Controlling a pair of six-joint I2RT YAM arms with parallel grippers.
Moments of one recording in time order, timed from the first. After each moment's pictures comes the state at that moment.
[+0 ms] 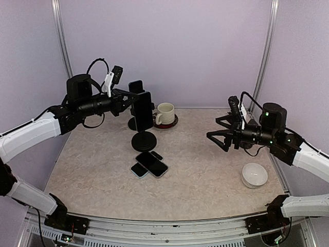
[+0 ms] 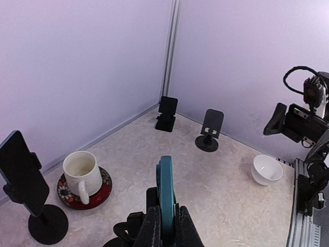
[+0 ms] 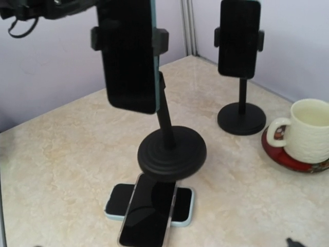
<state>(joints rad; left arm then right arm) -0.56 1.34 1.15 0.08 0.43 -0.06 0.56 0.96 0.75 0.02 -0.50 0.01</state>
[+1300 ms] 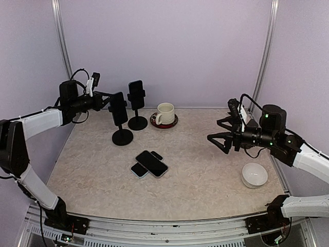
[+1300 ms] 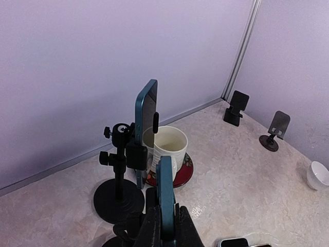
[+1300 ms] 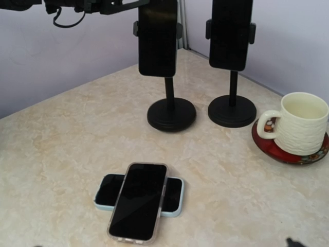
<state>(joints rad) -0.12 1.56 1.14 0.23 0.65 -0.06 0.56 0.94 0.73 -0.01 -0.47 -0.03</state>
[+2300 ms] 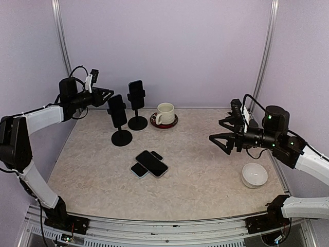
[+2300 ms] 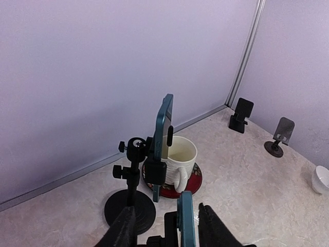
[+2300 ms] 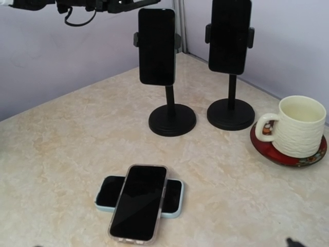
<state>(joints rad) -0.09 1.63 1.21 0.26 0.70 -0.05 0.56 0.90 0.72 -0.02 -0.47 -0.02</state>
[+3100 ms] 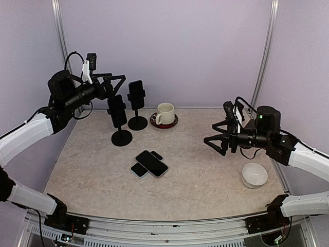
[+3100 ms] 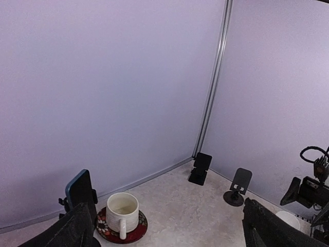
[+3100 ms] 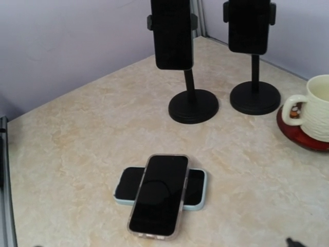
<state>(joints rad) -0.39 1.28 1.11 0.31 0.38 -0.21 0.56 1.00 0.72 0.04 -0.53 0.03</state>
